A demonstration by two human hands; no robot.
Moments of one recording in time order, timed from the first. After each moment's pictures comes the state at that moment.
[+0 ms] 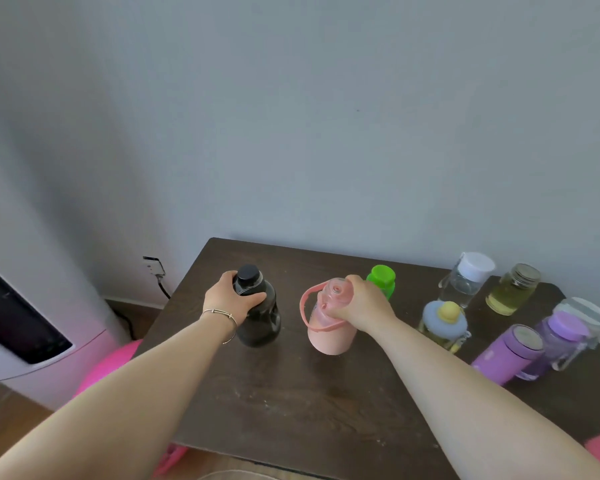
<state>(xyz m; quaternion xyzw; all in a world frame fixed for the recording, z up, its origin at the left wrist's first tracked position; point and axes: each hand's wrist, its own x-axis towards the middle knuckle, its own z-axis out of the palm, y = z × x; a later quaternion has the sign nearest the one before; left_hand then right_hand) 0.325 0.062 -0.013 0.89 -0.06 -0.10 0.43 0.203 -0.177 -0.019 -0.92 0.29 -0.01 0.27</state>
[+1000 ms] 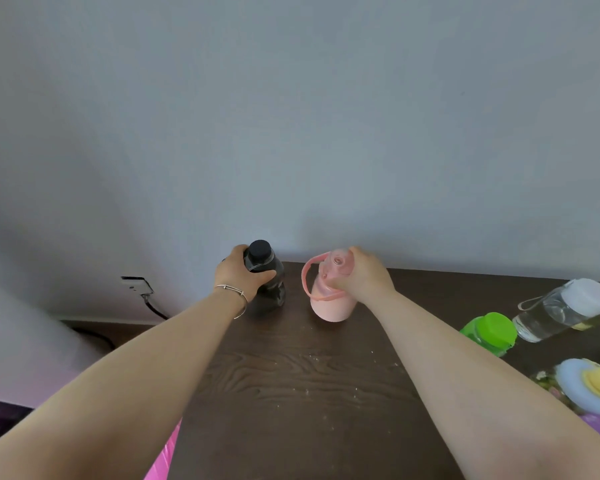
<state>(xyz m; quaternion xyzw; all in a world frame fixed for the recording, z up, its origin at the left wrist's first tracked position) 0.632 0.055 -0.049 0.88 -0.15 -0.16 0.43 0.493 -0.151 -0.040 -0.89 0.38 -0.01 0.25</state>
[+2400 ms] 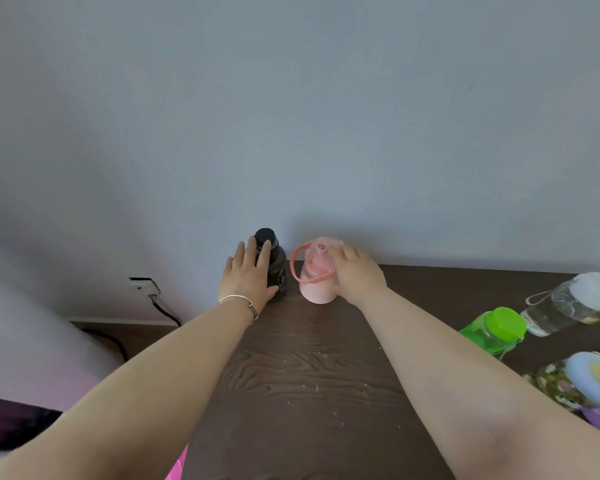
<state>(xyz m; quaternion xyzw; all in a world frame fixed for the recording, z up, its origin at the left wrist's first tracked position) 0.630 0.062 -0.062 0.93 -0.36 -0.02 0.04 0.507 -0.133 -0.051 -0.97 0.23 0.07 0.04</state>
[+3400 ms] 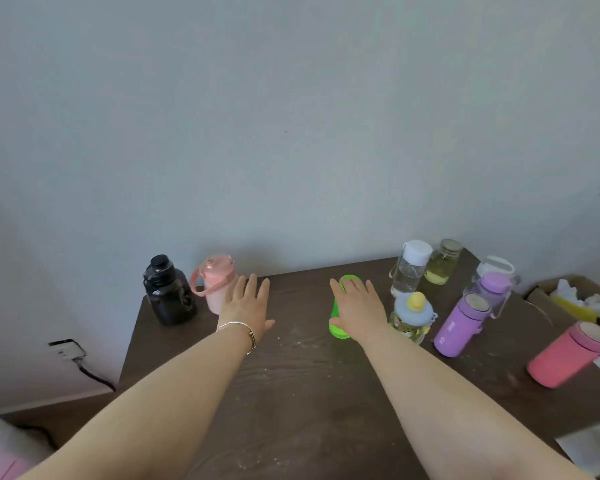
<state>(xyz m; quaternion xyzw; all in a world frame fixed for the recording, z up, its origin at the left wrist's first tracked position) 0.398 -0.025 -0.014 0.88 -0.48 0.01 -0.04 0.217 -0.185 -0.015 -0.94 0.33 0.02 -0.03</state>
